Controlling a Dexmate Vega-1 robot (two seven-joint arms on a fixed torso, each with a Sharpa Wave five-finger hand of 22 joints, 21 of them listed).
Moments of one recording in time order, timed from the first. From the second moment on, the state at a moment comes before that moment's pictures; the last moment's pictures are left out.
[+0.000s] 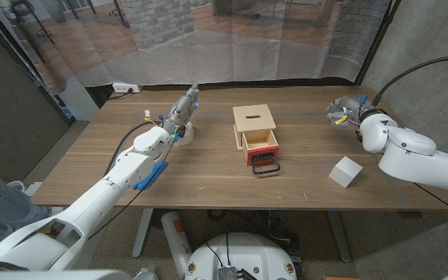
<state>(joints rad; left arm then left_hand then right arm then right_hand) 0.77 0.56 0.43 -1.44 -0.61 -0.10 -0.01 0.35 0.02 0.13 0.08 0.30 -0.05 0.05 0.20 0.18 -0.13 0.01 0.20 0.18 -0.17 0.03 0.19 0.18 -0.17 0.05 0.19 0.18 -0.86 -1.22 -0.55 -2.22 -0.18 -0.96 -0.09 0.90 0.10 0.27 -0.15 0.18 0.49 -0.12 0.33 0.25 0.44 -0.01 0.35 0.22 0.50 -0.05 0.22 0.22 0.80 0.02 0.25 0.19</state>
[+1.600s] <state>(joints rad) 0.77 0.57 0.42 -1.46 -0.61 -0.08 0.00 0.35 0.02 0.12 0.08 0.30 -0.05 0.05 0.20 0.18 -0.13 0.01 0.20 0.18 -0.17 0.03 0.19 0.18 -0.17 0.05 0.20 0.18 -0.99 -1.25 -0.44 -2.36 -0.23 -0.86 -0.13 0.90 0.10 0.27 -0.15 0.17 0.51 -0.12 0.32 0.25 0.45 -0.01 0.35 0.22 0.50 -0.05 0.22 0.22 0.80 0.02 0.25 0.19</state>
